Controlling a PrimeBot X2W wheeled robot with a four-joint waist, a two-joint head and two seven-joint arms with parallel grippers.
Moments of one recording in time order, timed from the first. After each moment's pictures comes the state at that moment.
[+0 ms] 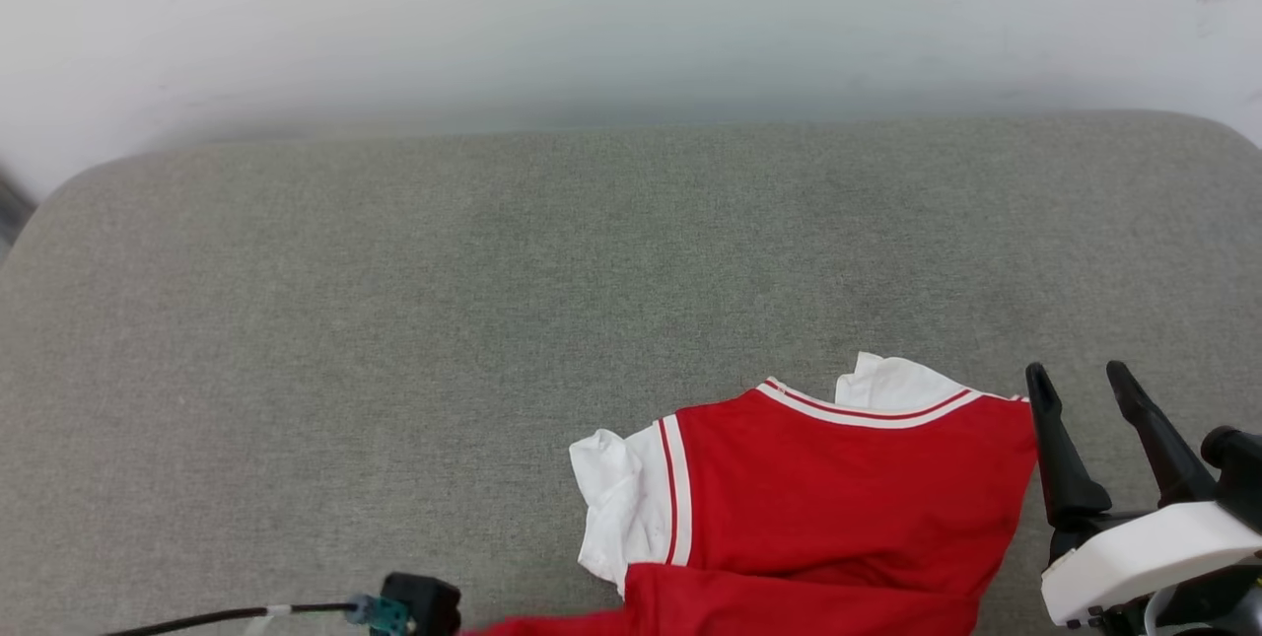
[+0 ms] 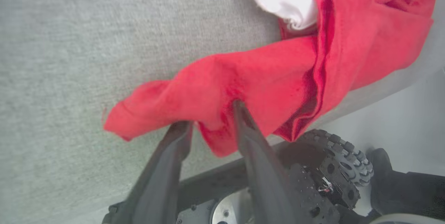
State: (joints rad) left arm 0.10 0.46 -0.58 -0.09 -0.75 0.19 0.45; right arm 0.06 -0.05 -0.09 -0.21 0.21 0.13 0.15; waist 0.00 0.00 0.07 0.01
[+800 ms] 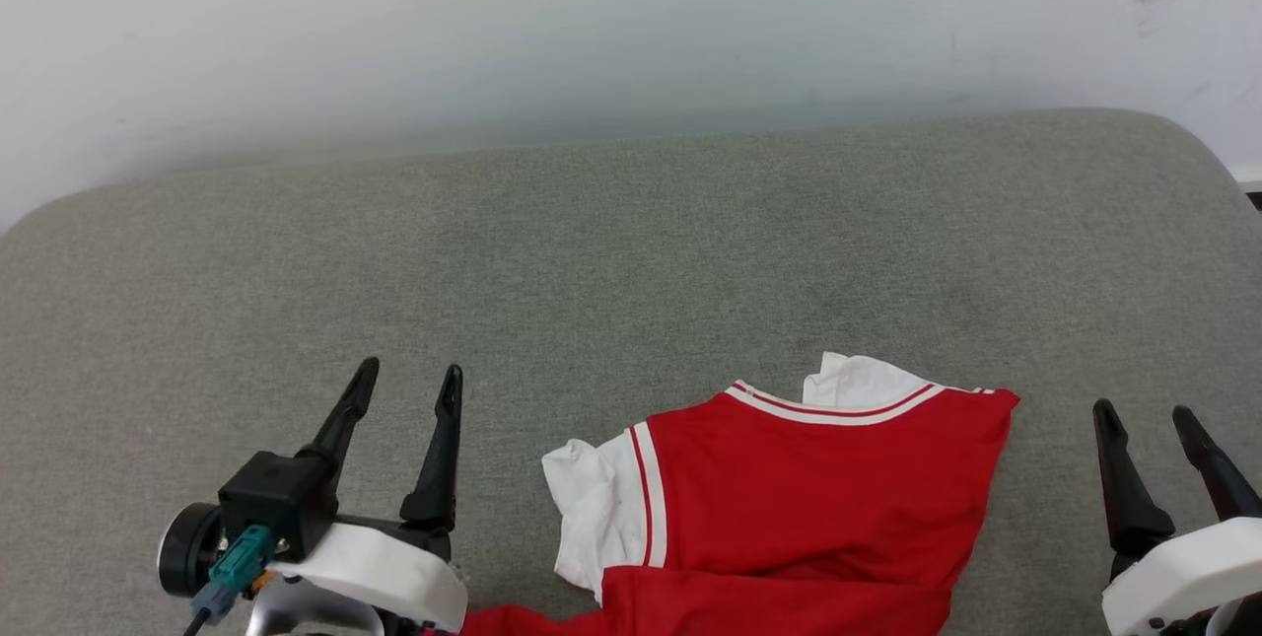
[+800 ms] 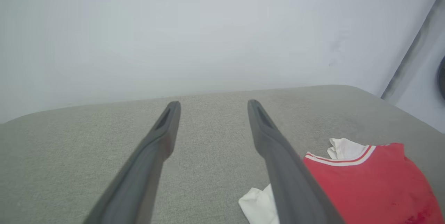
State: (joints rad) left arm -0.04 0.43 -0.41 -0.18 -0.50 0.26 -0.11; right arm 0.09 -0.05 -0.20 -0.19 0.24 0.13 0.21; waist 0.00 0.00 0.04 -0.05
